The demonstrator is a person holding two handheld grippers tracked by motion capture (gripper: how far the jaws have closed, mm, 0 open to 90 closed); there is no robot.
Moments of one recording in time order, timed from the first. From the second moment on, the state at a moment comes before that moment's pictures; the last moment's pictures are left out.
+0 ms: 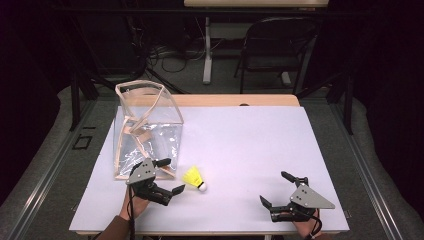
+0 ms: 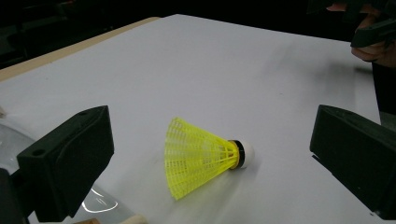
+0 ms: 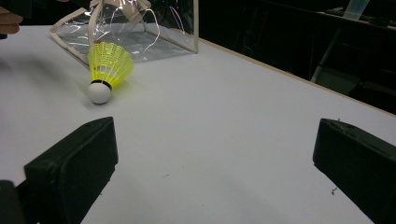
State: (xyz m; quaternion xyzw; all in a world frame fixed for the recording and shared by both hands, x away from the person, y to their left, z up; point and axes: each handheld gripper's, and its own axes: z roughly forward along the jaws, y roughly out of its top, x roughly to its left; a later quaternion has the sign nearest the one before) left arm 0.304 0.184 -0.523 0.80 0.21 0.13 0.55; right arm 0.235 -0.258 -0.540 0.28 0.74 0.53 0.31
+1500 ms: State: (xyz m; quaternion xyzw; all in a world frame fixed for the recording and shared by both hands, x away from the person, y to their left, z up) left arm 0.346 0.151 -0.502 0.85 0.24 0.09 0.45; right arm 0.236 -0.257 -0.540 0.29 0.74 0.52 0.31
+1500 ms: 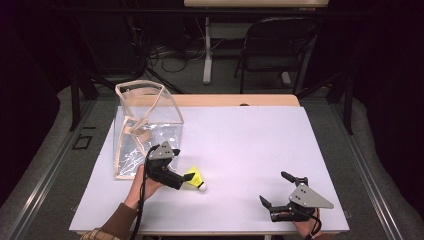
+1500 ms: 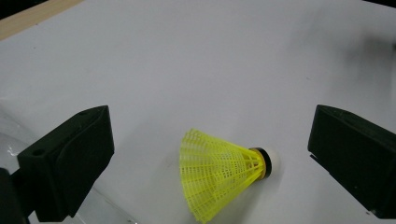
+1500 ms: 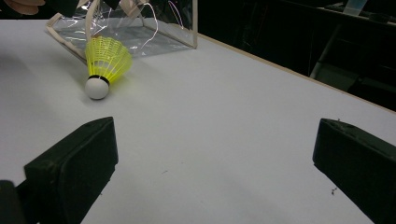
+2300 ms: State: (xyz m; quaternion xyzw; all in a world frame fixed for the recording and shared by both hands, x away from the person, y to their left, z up) left arm 0.351 0.140 -0.522 0.89 0.23 0.07 0.39; right arm 0.236 -0.258 -0.540 0.29 0.74 0.52 0.31
